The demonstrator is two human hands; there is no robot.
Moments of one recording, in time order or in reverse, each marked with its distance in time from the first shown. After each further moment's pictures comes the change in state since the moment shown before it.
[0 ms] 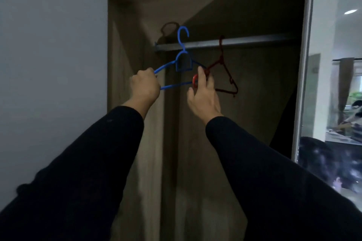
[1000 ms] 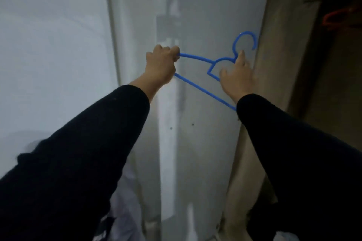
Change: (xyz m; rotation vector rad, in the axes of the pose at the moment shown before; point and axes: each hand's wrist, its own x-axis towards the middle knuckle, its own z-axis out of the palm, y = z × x) left_hand -0.302 -0.120 -0.348 0.715 -0.019 -0.121; right_hand -0.269 -0.207 -0.063 0.394 -0.413 -0.078
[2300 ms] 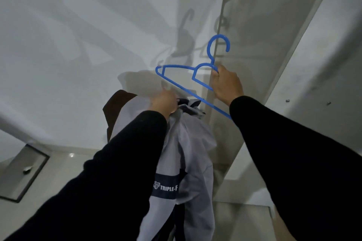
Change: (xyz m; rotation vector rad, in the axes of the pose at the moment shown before) left_hand -0.218 -0.271 0.137 0.232 -0.935 -0.844; right_hand -0.127 -0.122 0.320 0.176 -0.798 -0.240
